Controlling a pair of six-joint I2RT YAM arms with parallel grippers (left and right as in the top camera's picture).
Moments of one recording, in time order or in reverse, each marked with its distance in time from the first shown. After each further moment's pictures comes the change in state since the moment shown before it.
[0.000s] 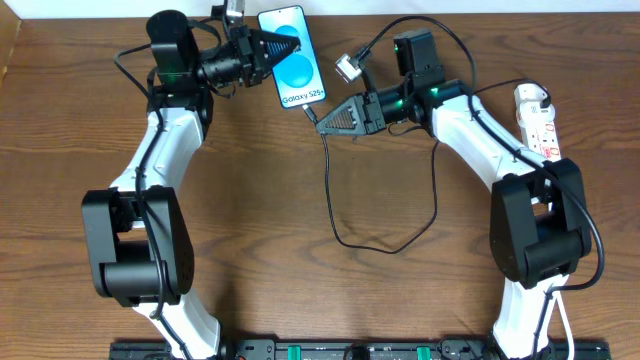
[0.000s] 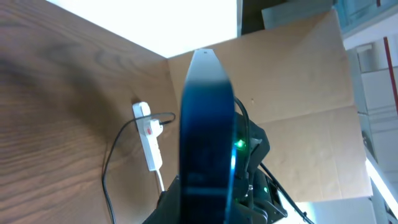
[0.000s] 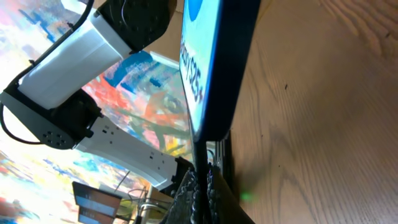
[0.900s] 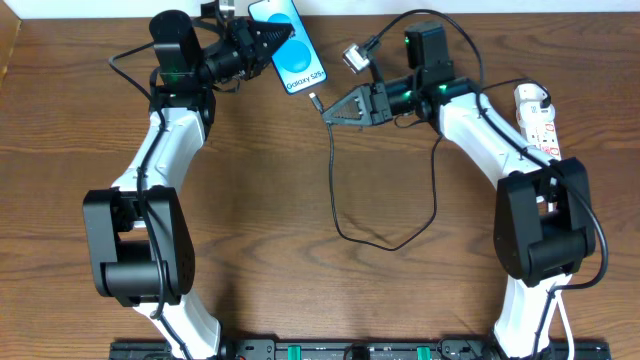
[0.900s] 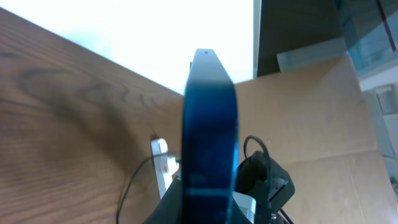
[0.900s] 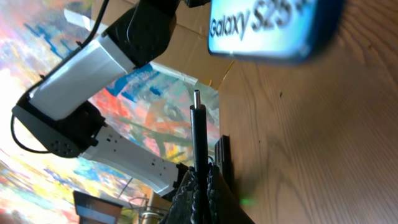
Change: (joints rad) left arm -0.005 0.000 0.000 -0.001 -0.200 0.000; right arm -0.034 0.000 0.000 0.096 -0.007 0.114
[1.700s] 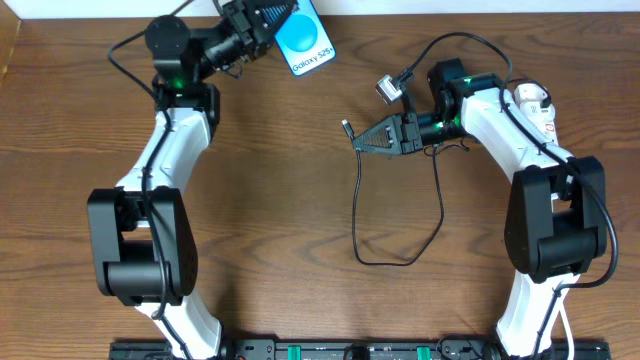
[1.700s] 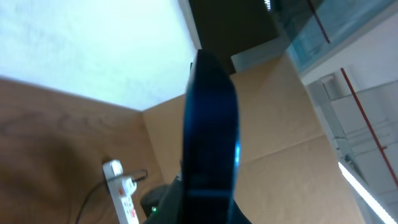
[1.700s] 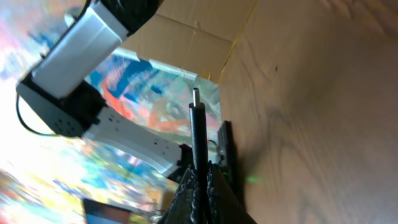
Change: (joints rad) left arm -0.035 0.000 -0.001 0.383 -0.007 -0.269; right arm -0.087 0.000 0.000 -0.869 -0.010 -0.821
